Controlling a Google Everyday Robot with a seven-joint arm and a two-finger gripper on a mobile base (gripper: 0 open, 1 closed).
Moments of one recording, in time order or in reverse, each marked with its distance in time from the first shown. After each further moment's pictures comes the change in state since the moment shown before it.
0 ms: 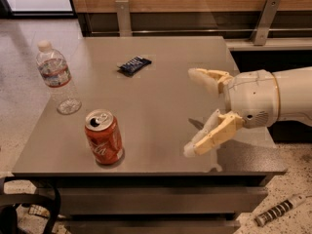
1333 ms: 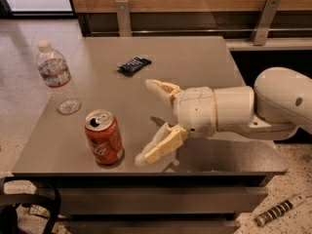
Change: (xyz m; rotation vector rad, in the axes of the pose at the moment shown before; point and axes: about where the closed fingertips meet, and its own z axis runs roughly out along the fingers) arm 0.005 0.009 0.093 -0.059 -0.096 -0.063
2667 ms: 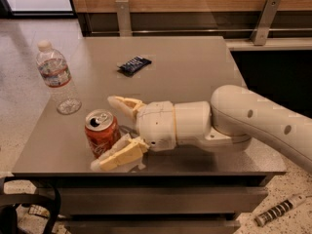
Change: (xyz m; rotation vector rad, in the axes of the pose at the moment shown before) arm 0.000 0.024 0.074 -0.058 -0.079 0.045
